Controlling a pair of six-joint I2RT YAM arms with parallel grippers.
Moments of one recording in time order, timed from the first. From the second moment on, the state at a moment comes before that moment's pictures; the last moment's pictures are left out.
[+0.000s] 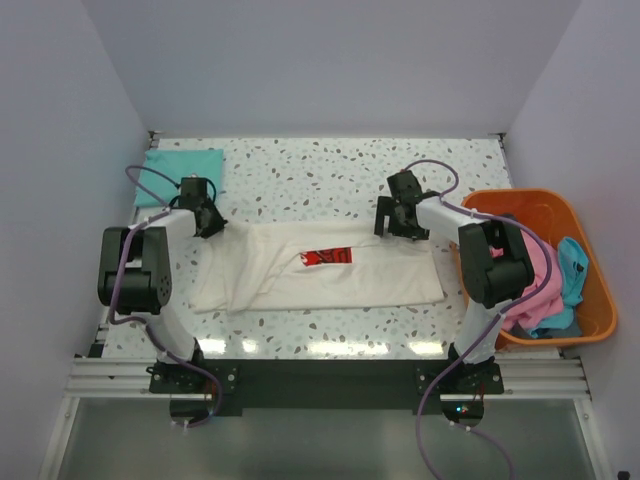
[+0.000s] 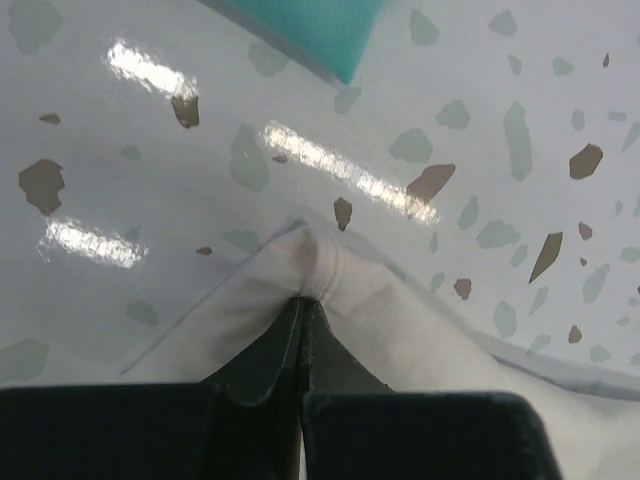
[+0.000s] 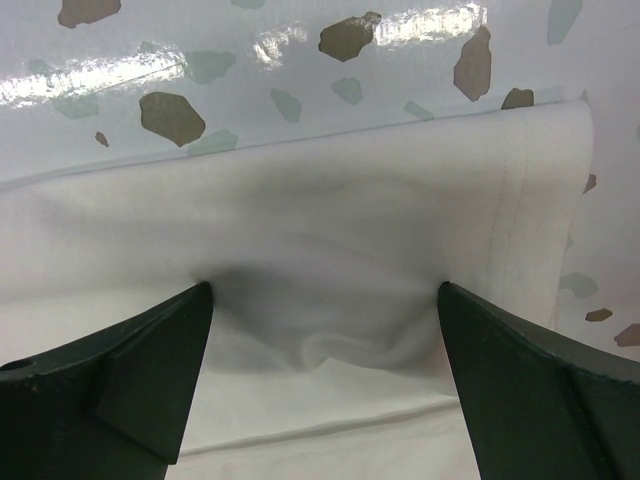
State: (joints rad) left arm 0.01 1.75 0.95 -0.14 -0.06 -0.54; right arm 0.31 1.87 1.19 -0.44 0.23 0.41
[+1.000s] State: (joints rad) left arm -0.11 1.45 1.10 -0.34 -0.16 -0.55; right arm 0.28 1.83 1.18 -0.51 0.21 0.42
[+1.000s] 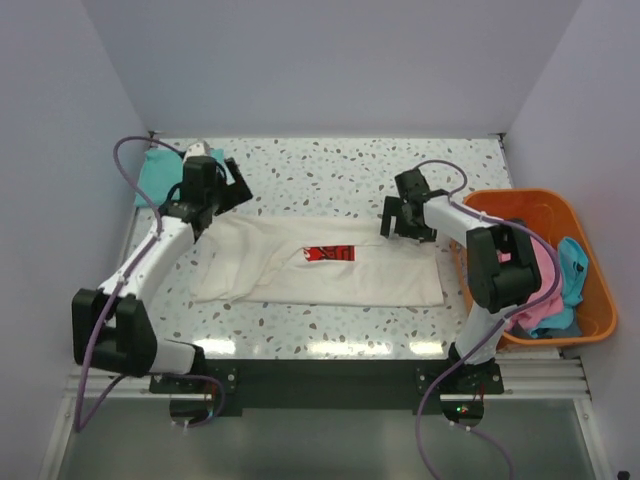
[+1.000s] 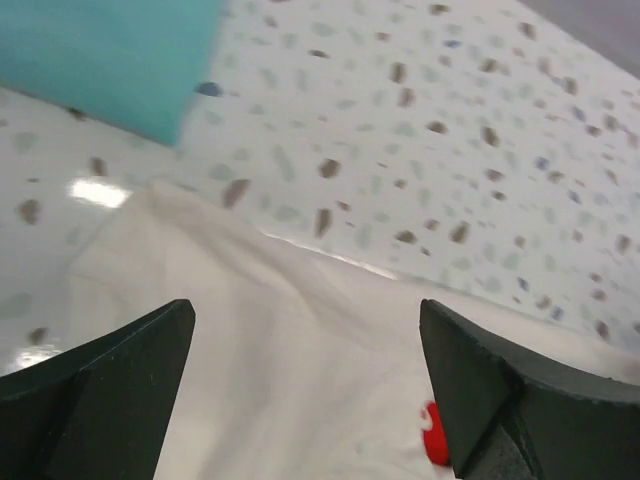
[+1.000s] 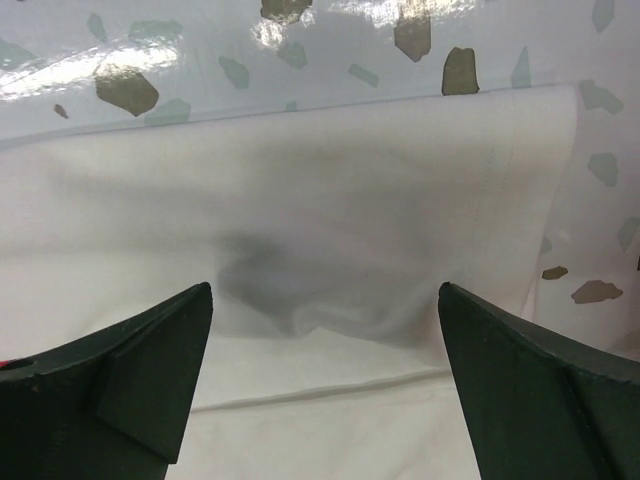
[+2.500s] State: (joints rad) left arm -0.43 2.71 2.31 -0.04 0.25 -0.70; right arm 1.26 1.63 0.96 -0.43 0.08 0.82
